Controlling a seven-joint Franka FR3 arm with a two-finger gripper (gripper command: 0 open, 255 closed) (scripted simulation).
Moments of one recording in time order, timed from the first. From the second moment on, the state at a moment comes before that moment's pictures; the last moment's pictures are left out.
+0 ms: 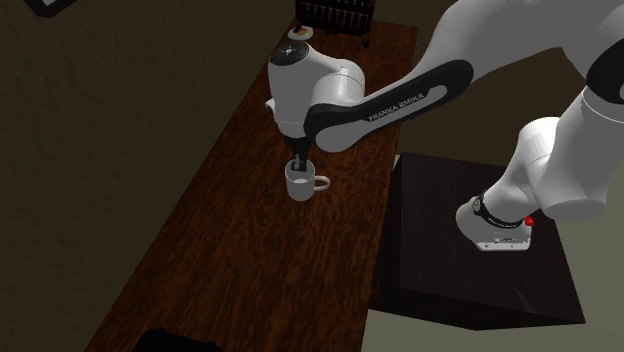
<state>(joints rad) 0.03 0.17 0.01 -1.98 0.00 2.12 0.00</state>
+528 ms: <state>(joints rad) 0.03 0.13 0.01 -1.92 0.00 2.02 0.00</state>
